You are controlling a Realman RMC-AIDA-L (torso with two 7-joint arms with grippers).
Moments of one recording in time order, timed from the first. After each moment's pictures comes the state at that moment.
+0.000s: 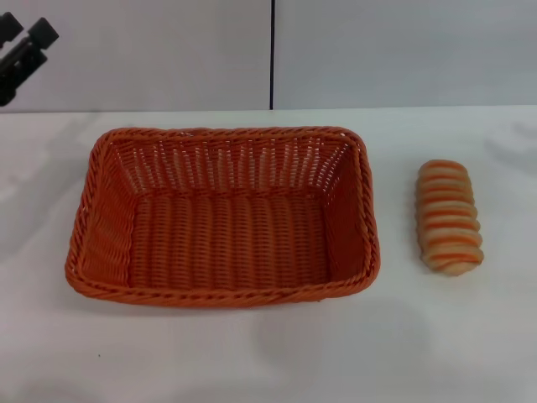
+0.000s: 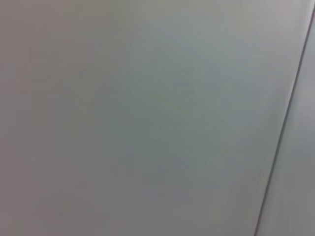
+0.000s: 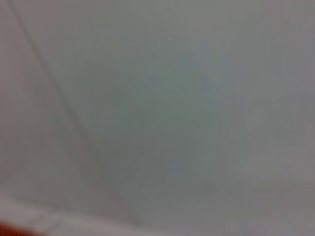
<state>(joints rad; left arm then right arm) -0.34 -2.06 0.56 0.55 1.37 1.51 -1.24 0.51 1.93 -0.42 -0.88 -2.11 -1.55 1.82</state>
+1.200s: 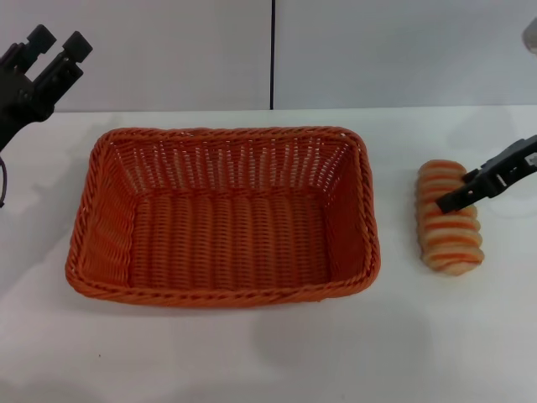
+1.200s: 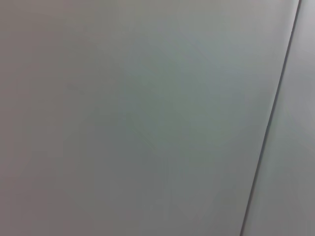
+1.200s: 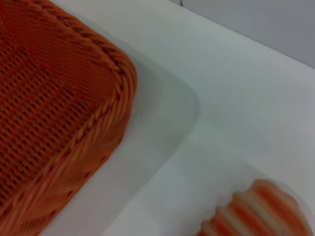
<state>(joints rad) -0.38 -2.06 0.56 0.34 1.31 1.54 -1.05 0.84 1.98 -0.81 -0.76 -2.69 -1.49 2.12</state>
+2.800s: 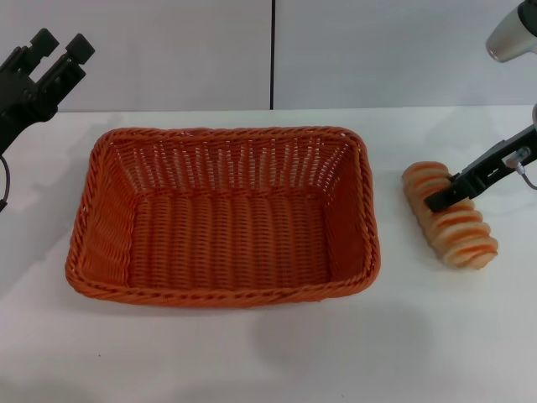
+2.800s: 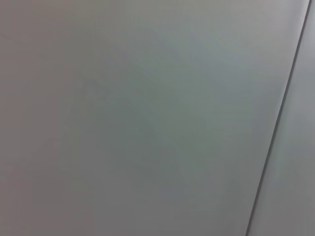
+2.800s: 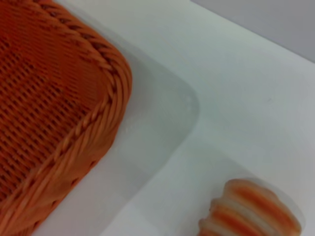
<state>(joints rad) -0.39 -2.06 0.56 0.32 1.31 1.52 -1.05 0.89 1.99 -0.87 -0.66 -2.70 -1.39 2.16</state>
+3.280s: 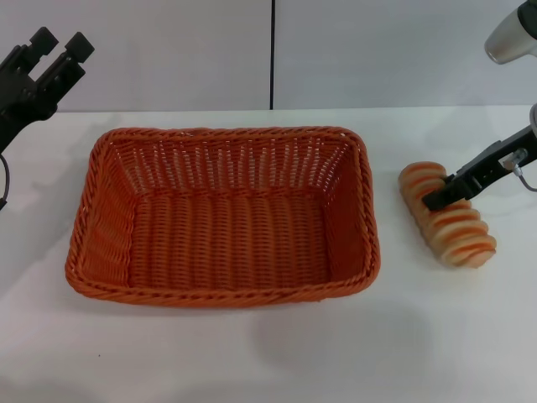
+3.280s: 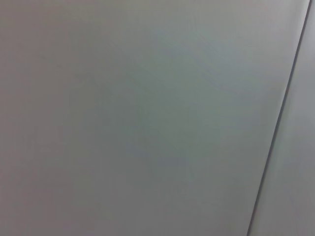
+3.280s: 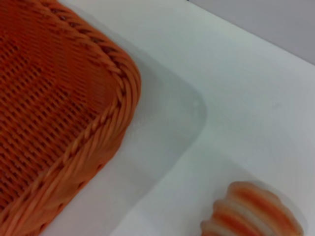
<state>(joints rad) -0.39 -2.06 0.55 0.32 1.31 1.52 -1.05 0.88 1.99 -0.86 -0.67 -2.69 -1.39 2.14</state>
